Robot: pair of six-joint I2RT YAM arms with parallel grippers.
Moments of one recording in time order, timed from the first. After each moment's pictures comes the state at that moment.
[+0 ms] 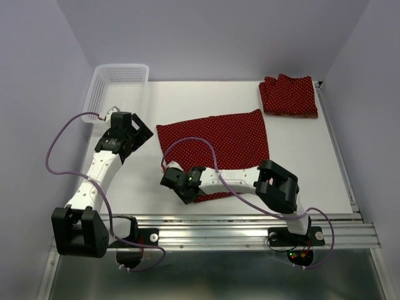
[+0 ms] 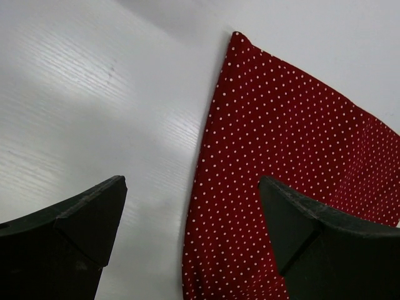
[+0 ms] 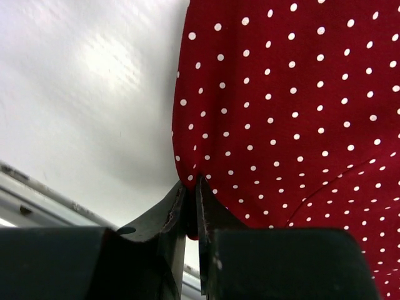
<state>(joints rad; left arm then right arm) -0.10 1.17 0.96 -0.56 -0.17 -0.75 1.25 2.06 1.52 -0.68 0.27 0.46</state>
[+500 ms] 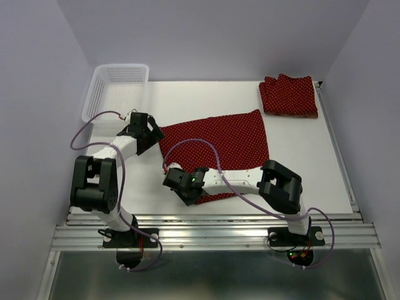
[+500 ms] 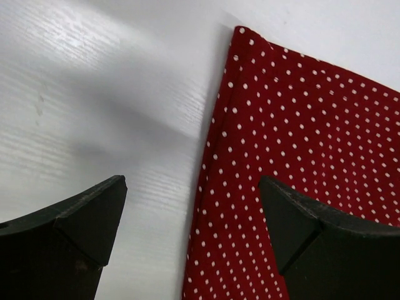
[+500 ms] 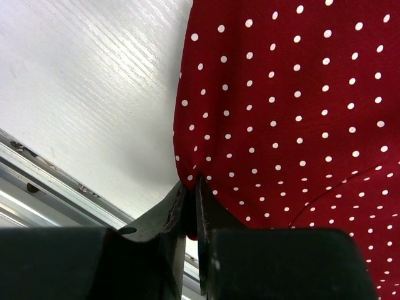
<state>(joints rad) -0.14 1.52 0.90 -0.24 -0.10 -0.72 1.25 2.01 1.44 -0.62 0.16 0.45</state>
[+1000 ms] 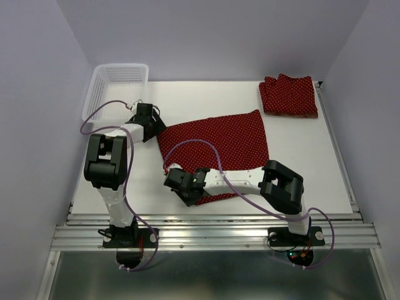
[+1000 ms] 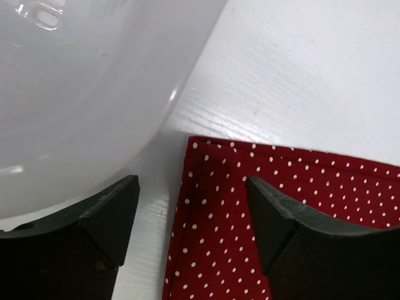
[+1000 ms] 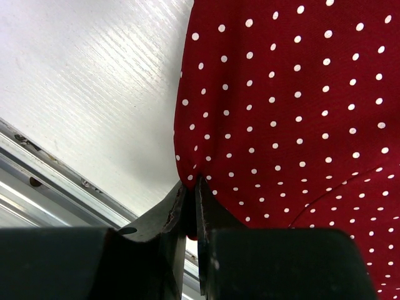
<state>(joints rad) -0.14 1.85 1.11 -0.10 -0.13 -0.66 1.25 1.99 1.41 -0.60 0.16 0.44</state>
